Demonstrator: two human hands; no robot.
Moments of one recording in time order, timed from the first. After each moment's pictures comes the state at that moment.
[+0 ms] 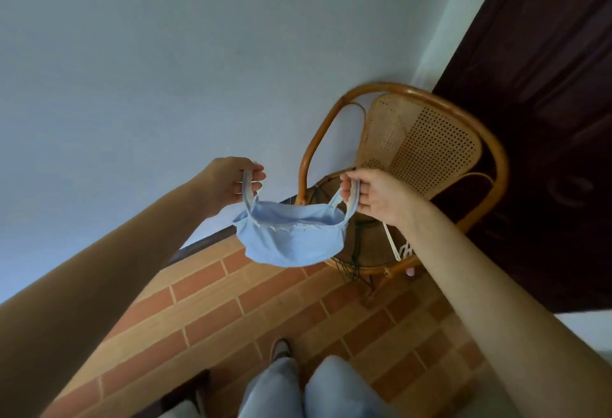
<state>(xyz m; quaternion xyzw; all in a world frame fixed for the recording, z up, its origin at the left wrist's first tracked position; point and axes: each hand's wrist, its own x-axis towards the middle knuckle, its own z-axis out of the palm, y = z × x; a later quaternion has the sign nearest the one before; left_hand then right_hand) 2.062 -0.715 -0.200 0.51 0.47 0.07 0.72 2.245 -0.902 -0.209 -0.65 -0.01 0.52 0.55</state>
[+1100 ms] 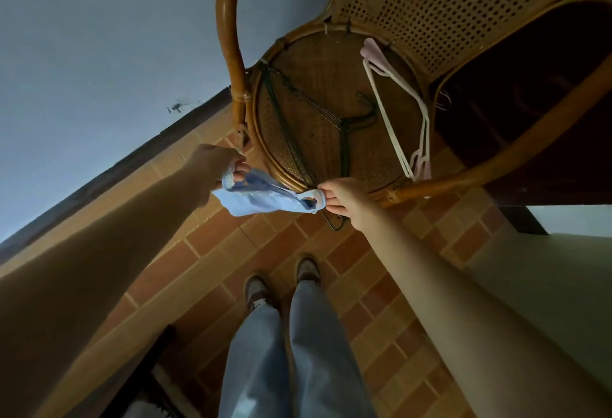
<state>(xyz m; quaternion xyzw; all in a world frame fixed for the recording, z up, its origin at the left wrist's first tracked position) 2.209 -0.709 -0.566 0.55 0.56 -0.13 0.61 2.308 -0.901 -0.635 -0.76 0.18 0.49 0.39</state>
